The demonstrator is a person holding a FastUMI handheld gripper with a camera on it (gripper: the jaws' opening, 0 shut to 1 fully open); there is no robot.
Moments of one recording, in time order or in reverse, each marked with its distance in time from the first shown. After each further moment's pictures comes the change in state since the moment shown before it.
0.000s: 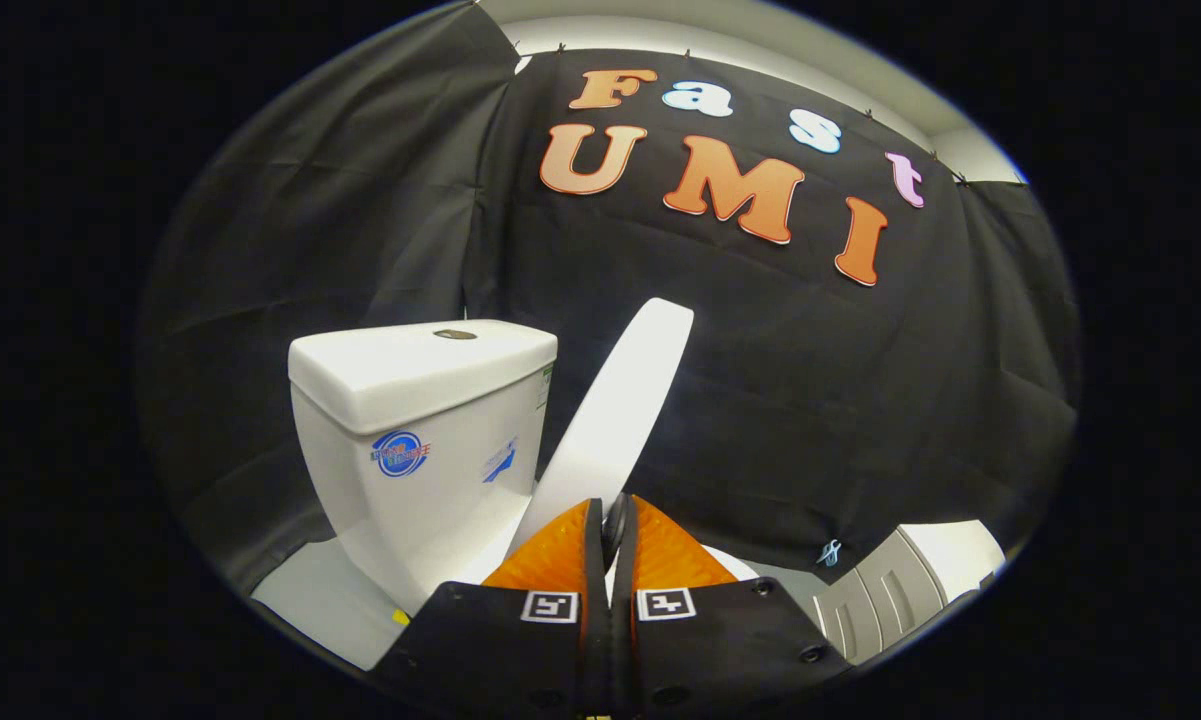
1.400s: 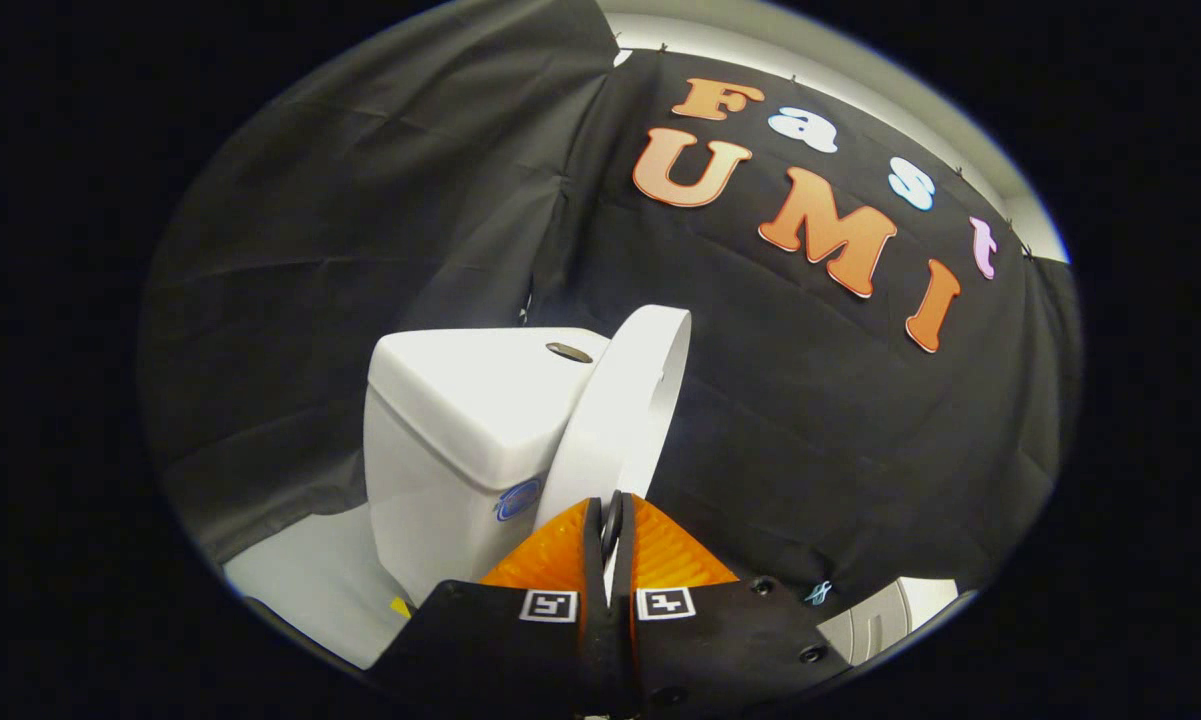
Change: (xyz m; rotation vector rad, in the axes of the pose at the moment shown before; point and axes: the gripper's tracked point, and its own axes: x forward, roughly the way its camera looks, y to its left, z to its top) arm 0.021 0.100 0.033 -0.158 0.010 0.084
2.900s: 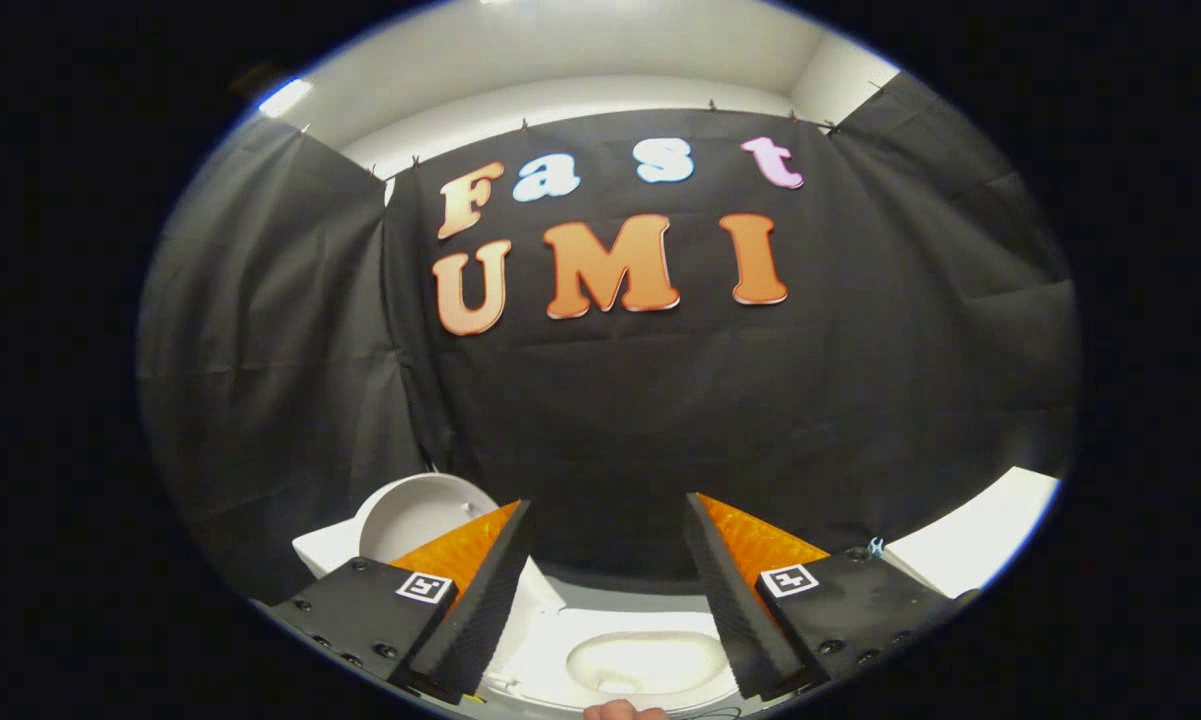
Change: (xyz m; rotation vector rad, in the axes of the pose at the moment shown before) arm -0.111 -0.347 0.026 0.547 -0.316 -0.139
